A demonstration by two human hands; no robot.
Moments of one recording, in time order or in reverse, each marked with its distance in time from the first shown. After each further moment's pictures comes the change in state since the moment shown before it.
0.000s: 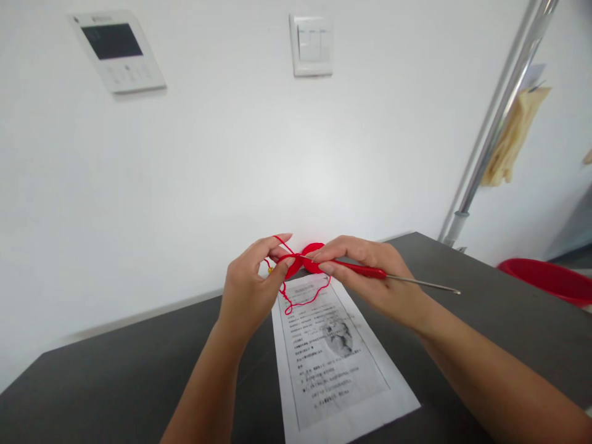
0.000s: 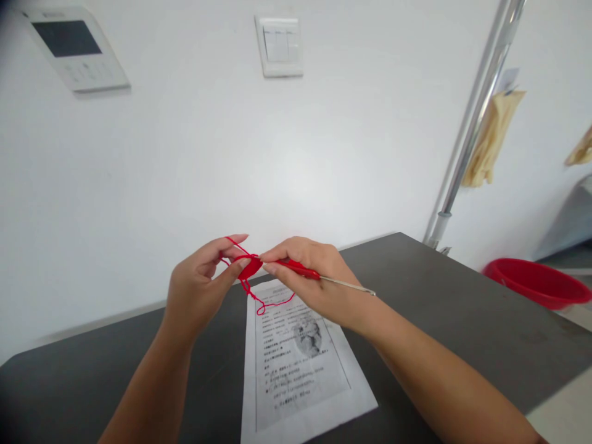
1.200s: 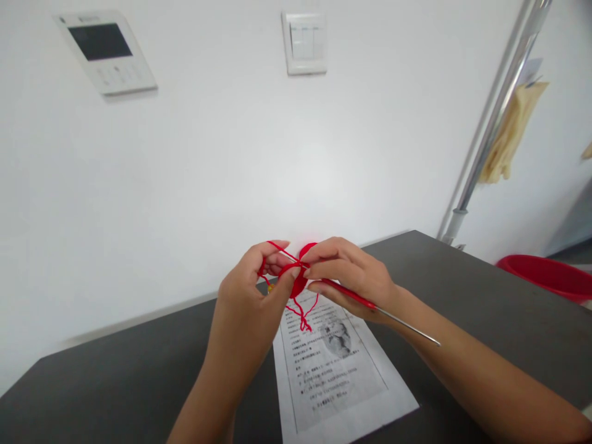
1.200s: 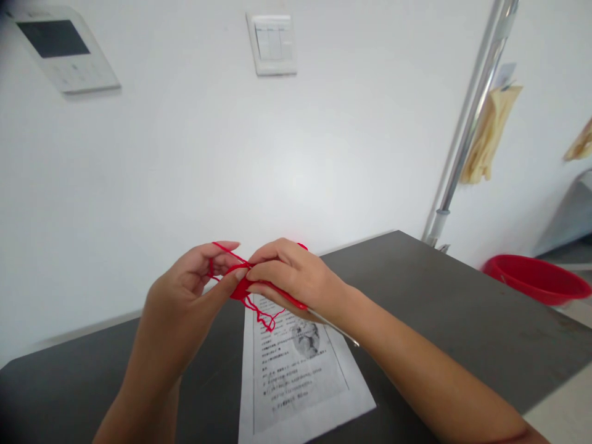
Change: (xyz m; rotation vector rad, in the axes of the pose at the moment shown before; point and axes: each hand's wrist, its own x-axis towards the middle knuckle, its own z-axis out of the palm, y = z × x) left_hand -0.011 0.047 -0.002 -0.100 0.025 -0.308; right_hand 0.002 0.021 0.012 -0.176 0.054 -0.505
